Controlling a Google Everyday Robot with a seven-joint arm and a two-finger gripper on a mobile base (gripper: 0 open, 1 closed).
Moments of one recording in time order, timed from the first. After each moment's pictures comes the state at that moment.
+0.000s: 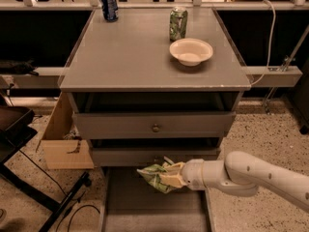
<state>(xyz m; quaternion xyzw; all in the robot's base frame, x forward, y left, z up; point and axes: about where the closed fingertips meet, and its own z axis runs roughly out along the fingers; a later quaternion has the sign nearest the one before) 0.480 -0.036 0.545 -0.41 0.75 0.37 0.36</state>
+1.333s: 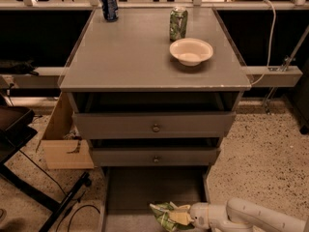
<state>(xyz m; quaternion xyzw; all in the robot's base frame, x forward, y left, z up) 0.417 -0.077 0.321 -0.25 0.79 0.50 0.27</state>
